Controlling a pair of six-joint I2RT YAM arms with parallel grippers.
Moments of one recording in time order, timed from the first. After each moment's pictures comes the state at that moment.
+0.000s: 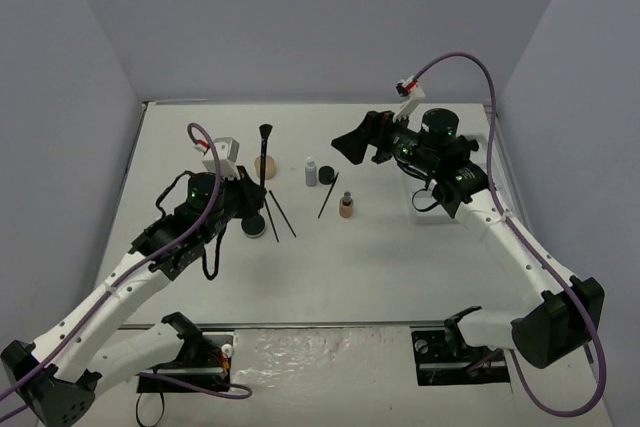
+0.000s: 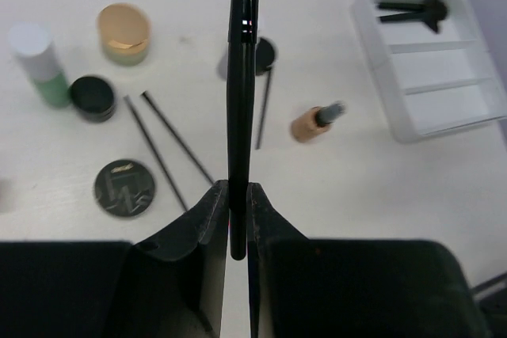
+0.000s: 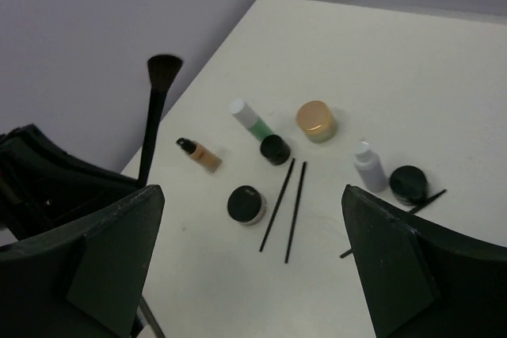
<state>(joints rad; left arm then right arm) -0.62 0.91 0.92 -0.40 -0.19 -0.50 0.41 1.26 1.15 -0.05 -0.43 0.45</state>
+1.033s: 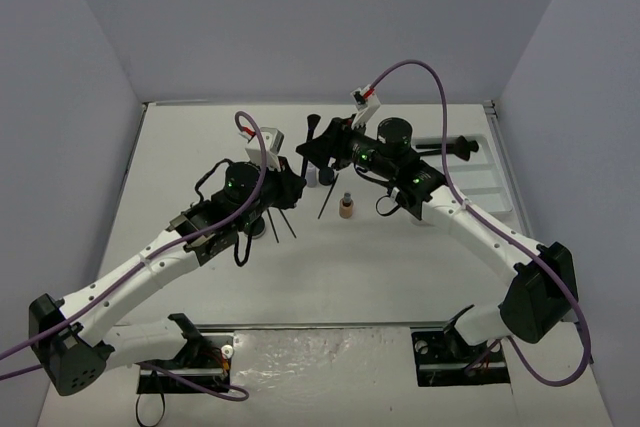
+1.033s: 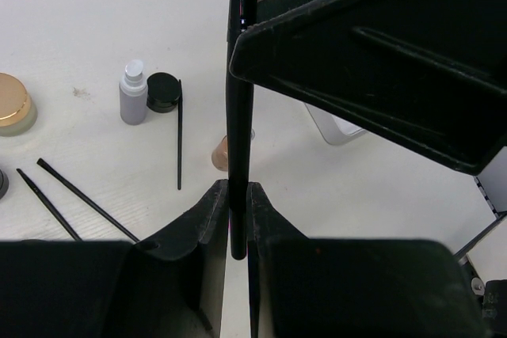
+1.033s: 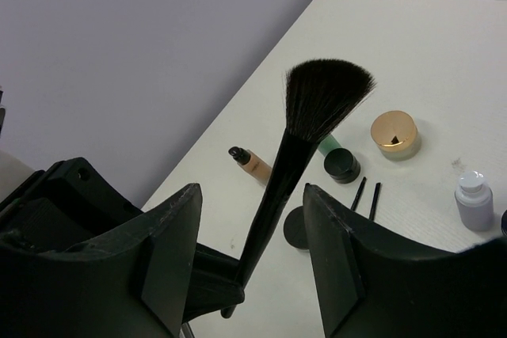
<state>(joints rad) -0.78 1.12 1.03 -0.20 -0.16 -0.46 0.62 1.42 1.14 0.19 -0.35 0.58</state>
